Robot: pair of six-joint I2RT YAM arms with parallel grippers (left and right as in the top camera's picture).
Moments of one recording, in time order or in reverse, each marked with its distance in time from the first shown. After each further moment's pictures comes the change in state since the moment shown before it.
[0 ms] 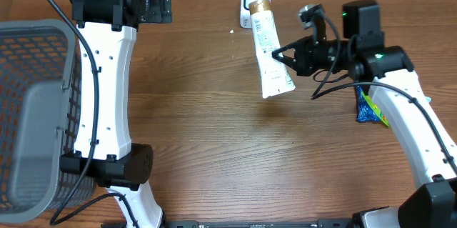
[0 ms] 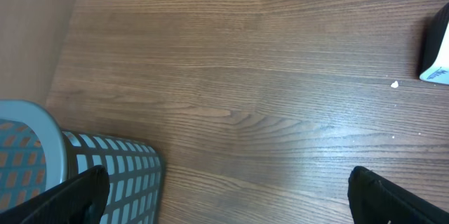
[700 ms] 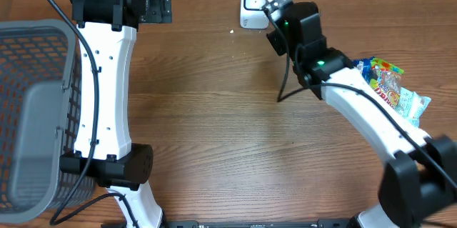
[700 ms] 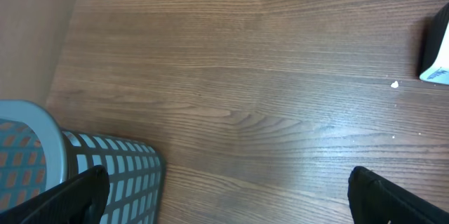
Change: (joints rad) left arm 0.000 0.000 0.000 0.000 0.000 0.000; right arm 0.223 0.166 -0.002 0.478 1.035 -0.386
